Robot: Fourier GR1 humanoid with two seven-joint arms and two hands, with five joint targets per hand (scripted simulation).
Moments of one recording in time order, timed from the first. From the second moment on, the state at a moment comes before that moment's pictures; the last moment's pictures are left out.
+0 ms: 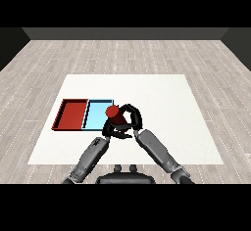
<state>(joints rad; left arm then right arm) -0.29 0.00 -0.44 -1.22 0.28 0.23 -0.35 -0.47 0.00 0.53 -1.30 -0.29 -0.55 -0.31</state>
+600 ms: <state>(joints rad) -0.31 0.01 -0.48 -1.20 0.31 0.25 -0.37 -0.52 -0.01 0.62 -1.27 -0.36 -0.61 -0.34</state>
